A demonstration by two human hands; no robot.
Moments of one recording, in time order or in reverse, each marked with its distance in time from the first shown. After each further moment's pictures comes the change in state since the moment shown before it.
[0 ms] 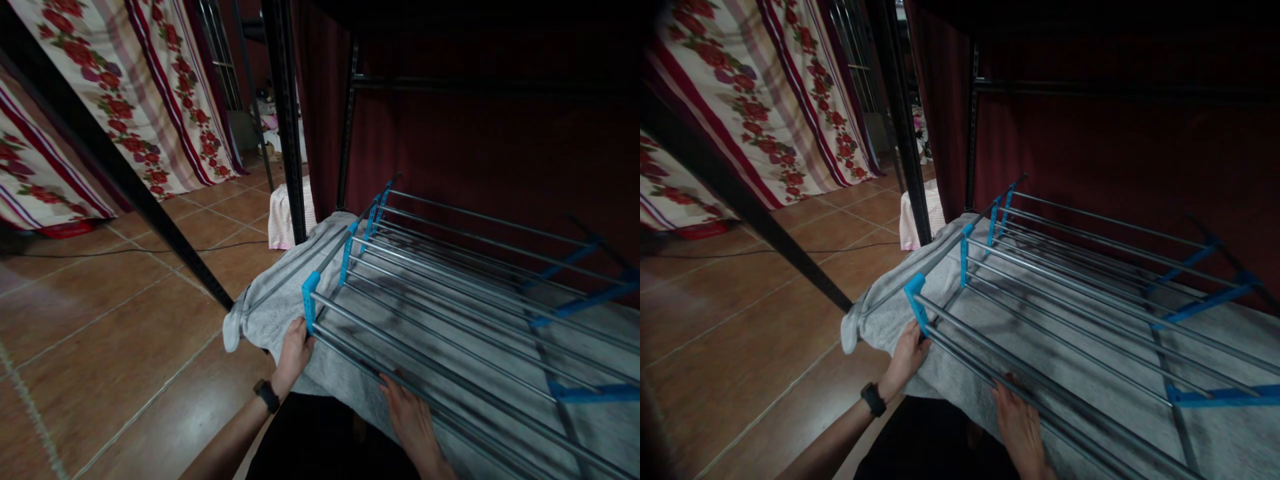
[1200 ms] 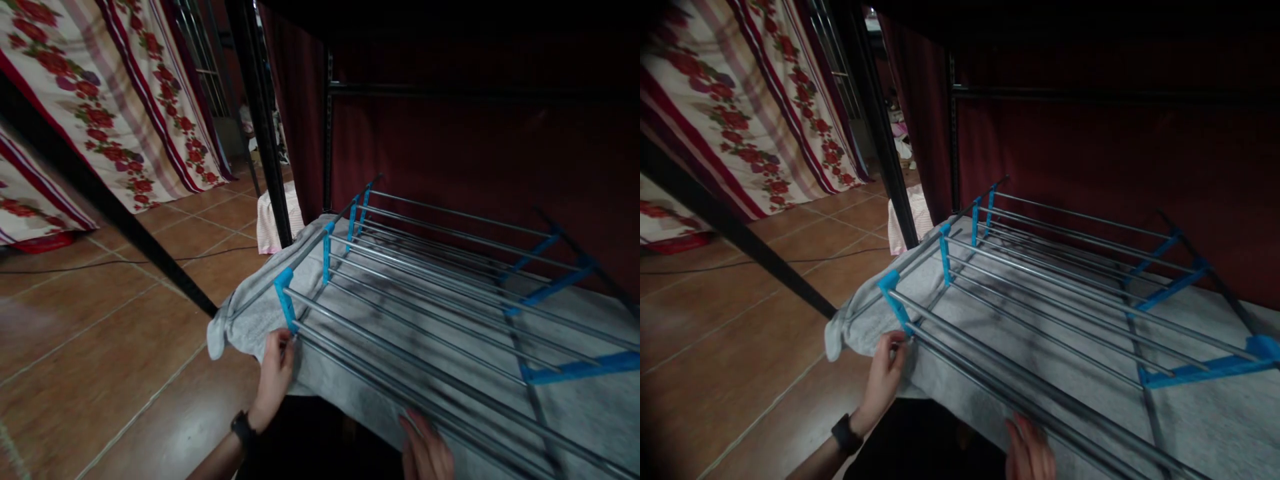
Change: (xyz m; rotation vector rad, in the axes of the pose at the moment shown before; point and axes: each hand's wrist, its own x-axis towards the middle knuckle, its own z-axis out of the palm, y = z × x) left_hand -0.037 0.027 -0.001 -0.112 0.241 -0.027; right_hand -0.090 0.049 0.005 0.219 0.261 0.114
